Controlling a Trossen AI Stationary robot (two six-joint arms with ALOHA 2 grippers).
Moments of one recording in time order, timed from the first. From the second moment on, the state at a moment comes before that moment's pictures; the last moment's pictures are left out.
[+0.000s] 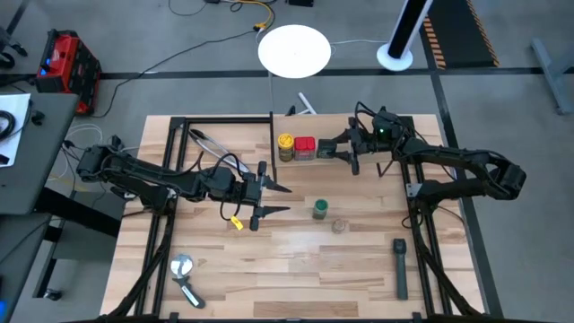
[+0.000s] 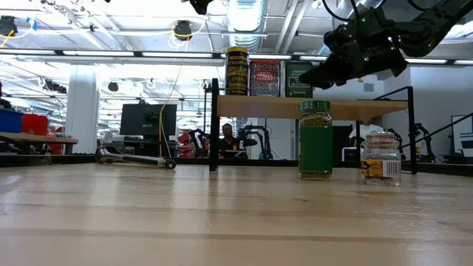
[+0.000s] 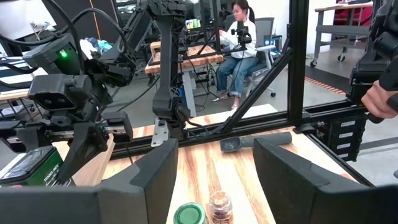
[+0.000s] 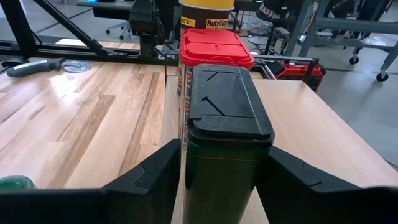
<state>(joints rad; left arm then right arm) -0.14 1.33 0.82 0.49 -0.06 0.16 -0.65 1.18 0.55 0.35 -0.58 -0.29</state>
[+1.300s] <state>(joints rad) -0.14 1.33 0.82 0.49 -0.06 0.14 -0.69 0.97 0.55 0.13 -0.58 -0.24</state>
